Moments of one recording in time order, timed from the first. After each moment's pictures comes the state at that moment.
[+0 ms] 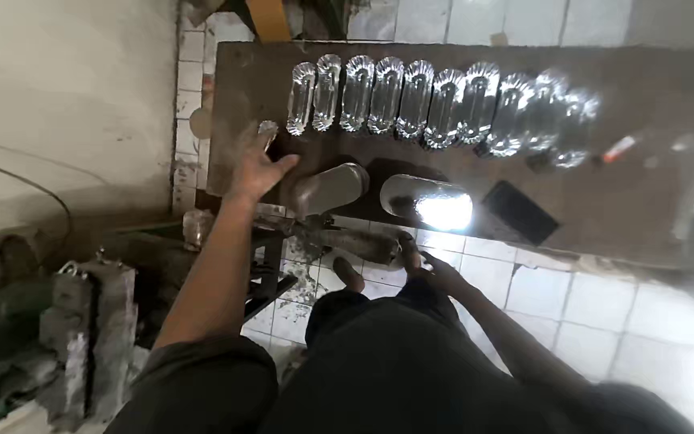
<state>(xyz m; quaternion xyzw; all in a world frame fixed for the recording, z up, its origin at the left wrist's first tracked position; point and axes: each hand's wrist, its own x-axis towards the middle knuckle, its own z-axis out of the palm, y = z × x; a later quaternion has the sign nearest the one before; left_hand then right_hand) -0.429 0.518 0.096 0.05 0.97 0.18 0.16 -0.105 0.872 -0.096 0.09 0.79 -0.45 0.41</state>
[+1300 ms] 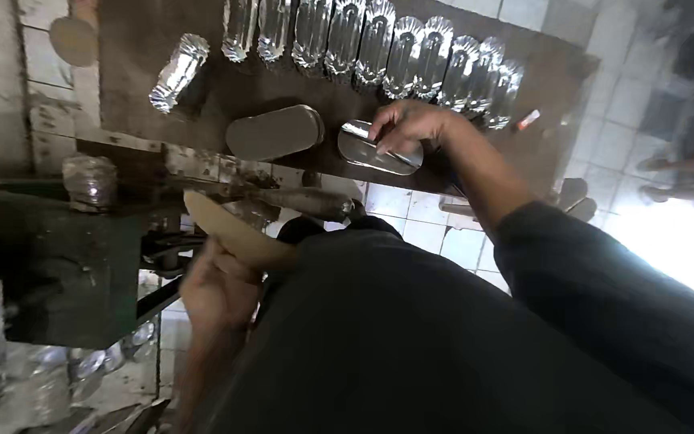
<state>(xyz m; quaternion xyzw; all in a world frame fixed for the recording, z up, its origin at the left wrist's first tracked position) -0.139 0.538 0.171 -0.30 0.51 0.80 0.10 -0.340 0.918 0.068 -0.12 0.74 -0.50 0.43</state>
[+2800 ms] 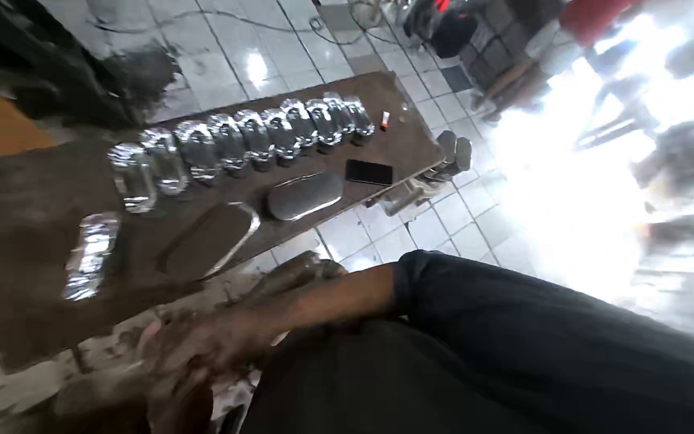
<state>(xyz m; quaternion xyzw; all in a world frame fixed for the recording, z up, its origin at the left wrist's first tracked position) -0.173 0.411 0.116 0.06 0.67 0.71 0.22 -0.196 0.613 0.161 -0.26 0.75 -0.60 0.10</state>
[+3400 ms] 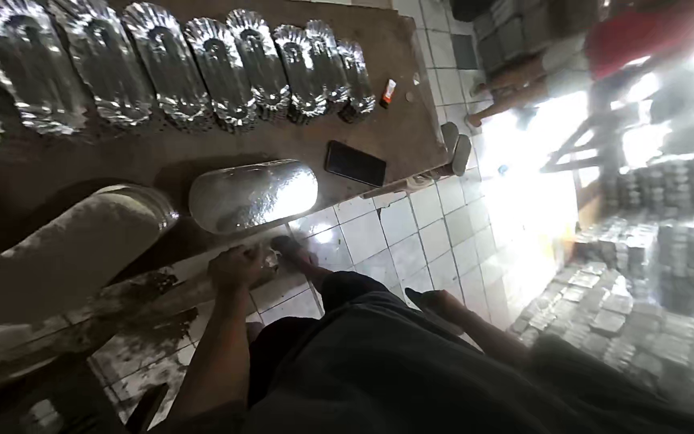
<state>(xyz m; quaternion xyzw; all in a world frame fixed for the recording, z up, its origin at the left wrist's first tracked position) -0.240 0.650 -0.140 0.19 0.91 0.12 0.36 0.190 0.956 -0.013 0.44 0.69 -0.32 0.48</state>
